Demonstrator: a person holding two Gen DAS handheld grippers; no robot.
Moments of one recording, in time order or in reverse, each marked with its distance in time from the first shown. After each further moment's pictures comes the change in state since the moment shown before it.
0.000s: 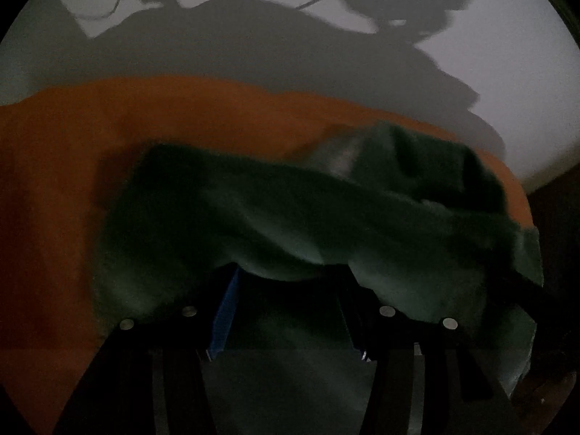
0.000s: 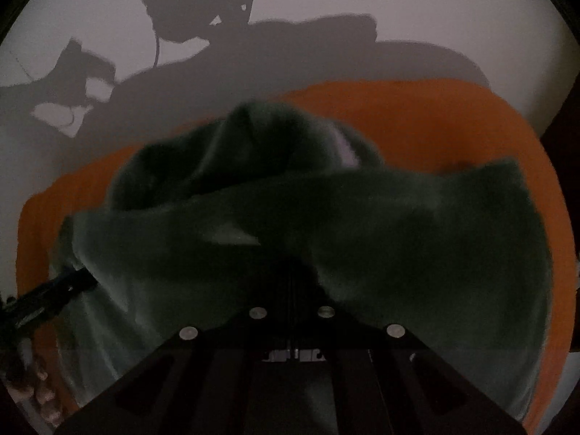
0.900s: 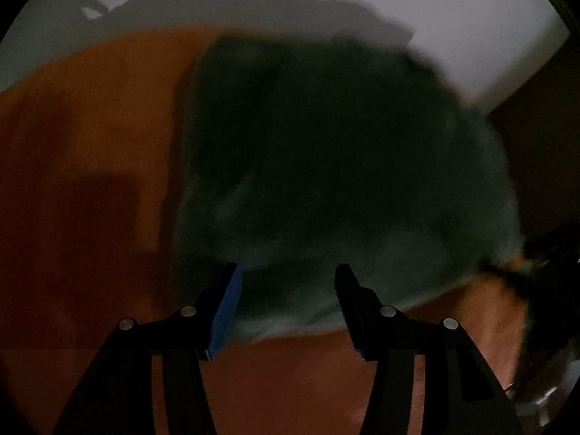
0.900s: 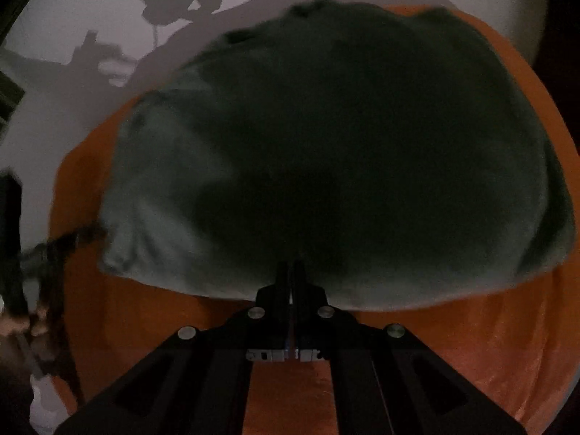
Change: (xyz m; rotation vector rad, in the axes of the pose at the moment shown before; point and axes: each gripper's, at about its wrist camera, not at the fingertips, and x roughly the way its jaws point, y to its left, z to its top) left arm -0.044 0.097 -0.179 0.229 0.098 0.045; right arm -0.074 0.008 -0.223 0.061 0.065 0.038
